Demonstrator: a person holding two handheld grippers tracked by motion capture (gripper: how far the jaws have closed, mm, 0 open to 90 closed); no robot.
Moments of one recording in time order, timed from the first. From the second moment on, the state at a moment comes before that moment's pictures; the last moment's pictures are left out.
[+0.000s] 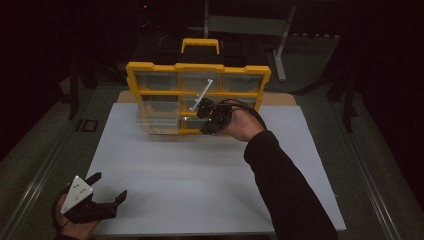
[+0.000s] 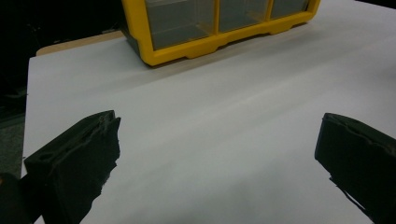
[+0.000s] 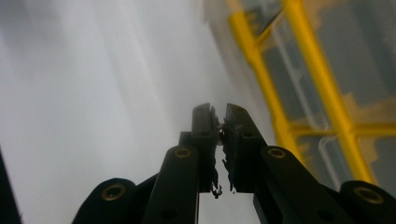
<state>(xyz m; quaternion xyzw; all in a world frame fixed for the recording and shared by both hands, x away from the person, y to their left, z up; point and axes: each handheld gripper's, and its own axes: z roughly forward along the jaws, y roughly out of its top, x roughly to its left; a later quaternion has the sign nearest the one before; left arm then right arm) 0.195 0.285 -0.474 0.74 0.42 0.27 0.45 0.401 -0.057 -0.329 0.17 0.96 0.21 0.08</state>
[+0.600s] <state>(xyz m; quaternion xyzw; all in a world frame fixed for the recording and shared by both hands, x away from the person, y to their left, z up) 0.195 0.286 -0.473 0.74 0.42 0.27 0.46 0.411 -0.039 -0.302 0.21 0.89 0.40 0.09</state>
